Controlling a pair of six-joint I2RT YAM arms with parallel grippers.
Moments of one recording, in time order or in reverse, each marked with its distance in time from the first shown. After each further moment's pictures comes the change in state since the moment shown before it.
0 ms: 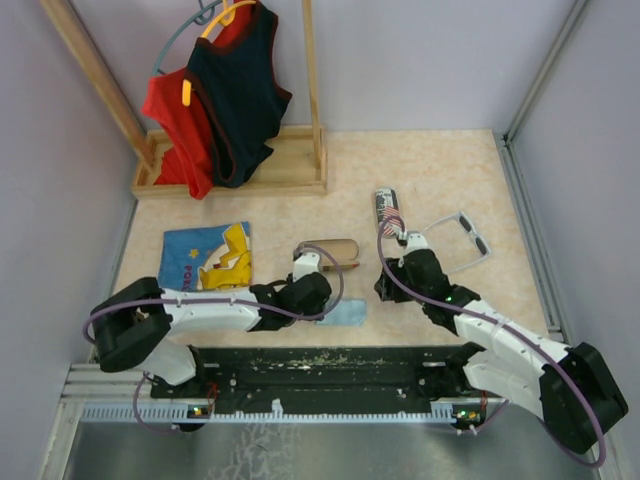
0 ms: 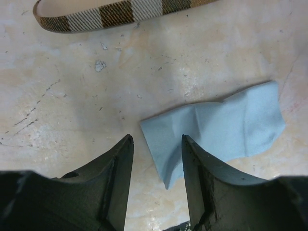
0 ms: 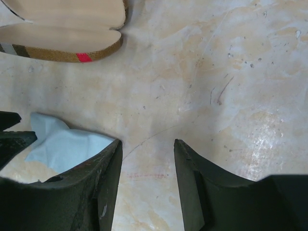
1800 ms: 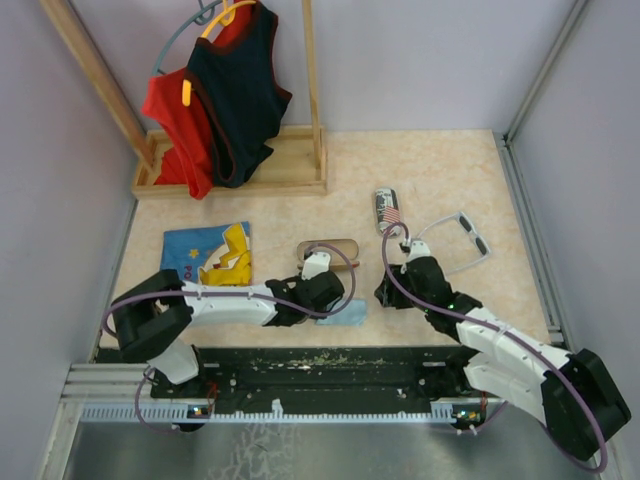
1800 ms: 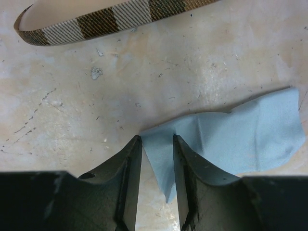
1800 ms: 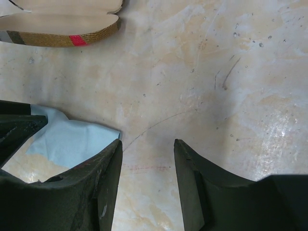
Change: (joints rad) left arm -0.011 0.100 0.101 -0.087 -0.023 0.015; right arm 0.000 -0.037 -0.076 0.041 -0.028 0.046
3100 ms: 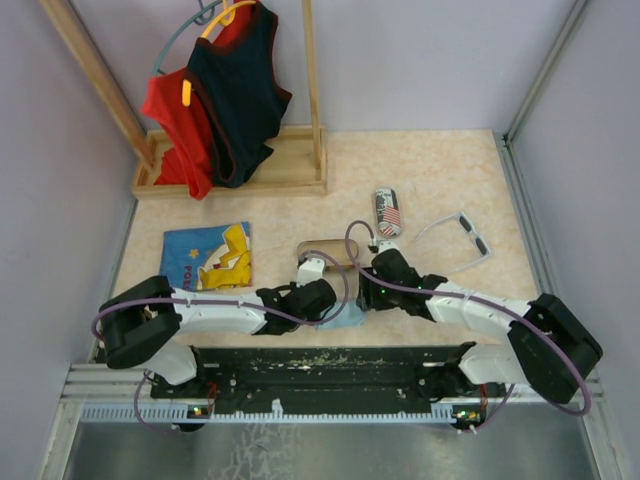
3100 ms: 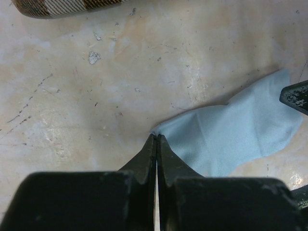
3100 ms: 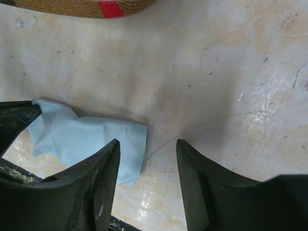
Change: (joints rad) left arm -0.029 -0.067 -0.101 0.089 -0.007 -0.006; right arm 0.169 0.304 0.179 -0.078 0.023 0.064
